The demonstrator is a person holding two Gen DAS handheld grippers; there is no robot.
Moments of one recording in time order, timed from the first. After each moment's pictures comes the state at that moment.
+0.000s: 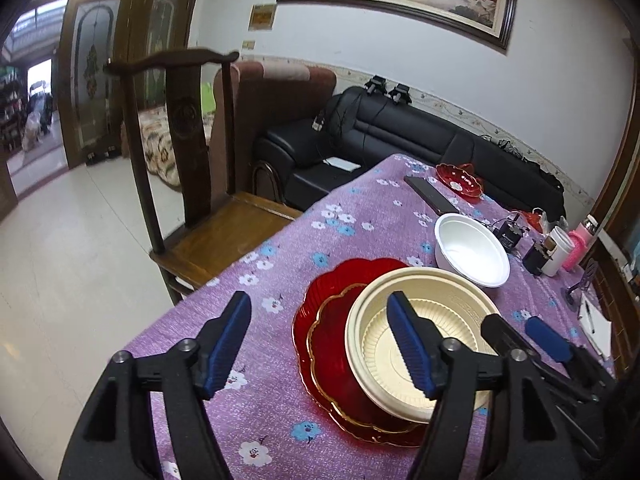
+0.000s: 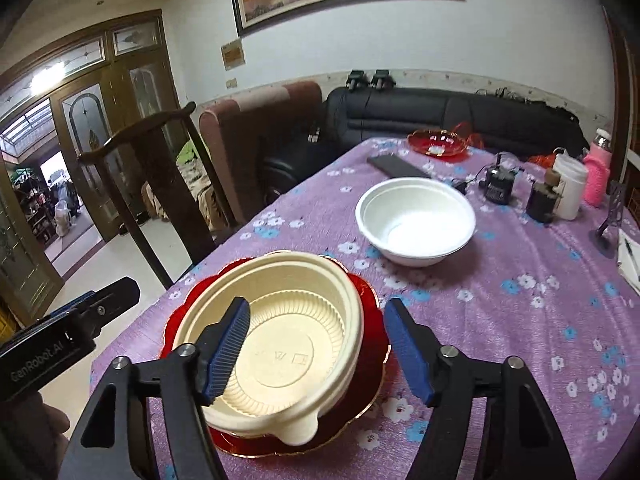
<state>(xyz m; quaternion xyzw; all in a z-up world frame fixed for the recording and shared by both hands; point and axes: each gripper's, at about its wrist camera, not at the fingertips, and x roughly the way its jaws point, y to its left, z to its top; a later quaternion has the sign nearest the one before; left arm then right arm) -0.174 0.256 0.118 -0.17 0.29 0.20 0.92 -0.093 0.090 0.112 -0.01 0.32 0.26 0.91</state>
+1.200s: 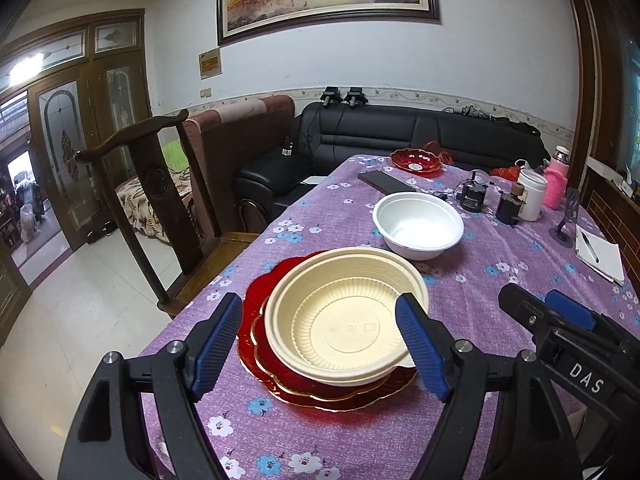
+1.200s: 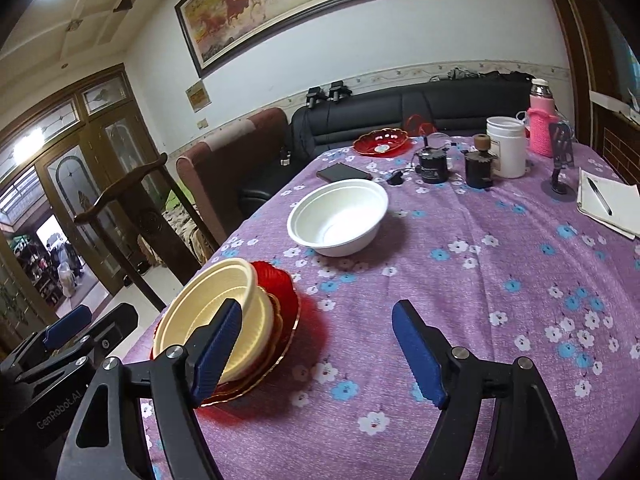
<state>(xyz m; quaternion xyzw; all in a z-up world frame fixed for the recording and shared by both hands) -0.181 0.150 0.139 -0.03 0.29 0.18 0.94 -0.106 -0.023 0.112 0.09 0.32 0.23 0.91</state>
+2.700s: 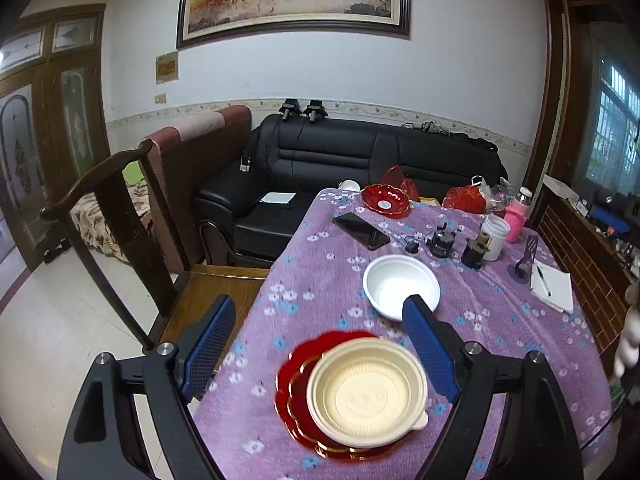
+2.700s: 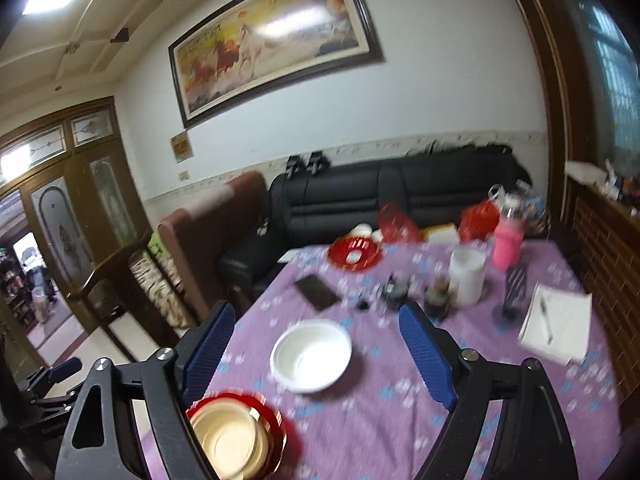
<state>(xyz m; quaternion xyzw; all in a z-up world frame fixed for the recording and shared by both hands) -0.144 0.252 0.270 -0.05 0.30 0.07 0.95 -0.051 -0.052 0.327 0.07 0.23 0.17 0.96</state>
